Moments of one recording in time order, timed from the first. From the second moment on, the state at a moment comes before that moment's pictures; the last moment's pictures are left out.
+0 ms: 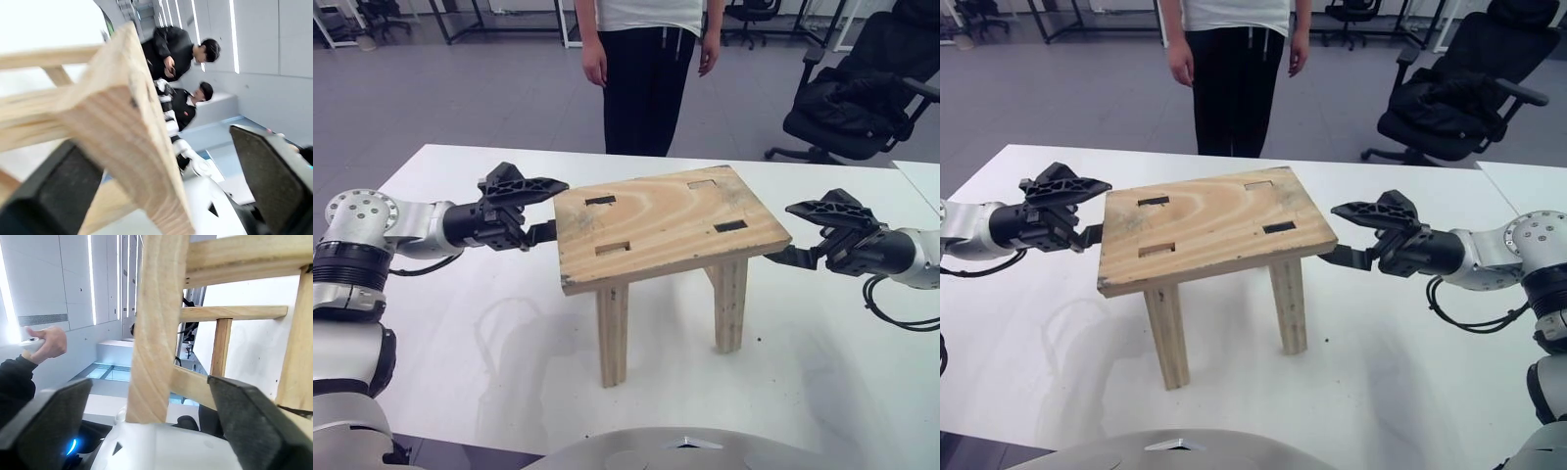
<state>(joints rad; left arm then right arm) -0.72 0.95 -0.15 0.59 -1.83 1.59 -0.74 -0.63 -1.14 0.35 0.54 1.95 1.57 0.89</state>
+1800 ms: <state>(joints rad) -0.40 0.42 0.22 0.90 -0.25 -0.31 -0.30 -0.63 -0.38 -0.33 1.19 0.36 -0.36 0.52</state>
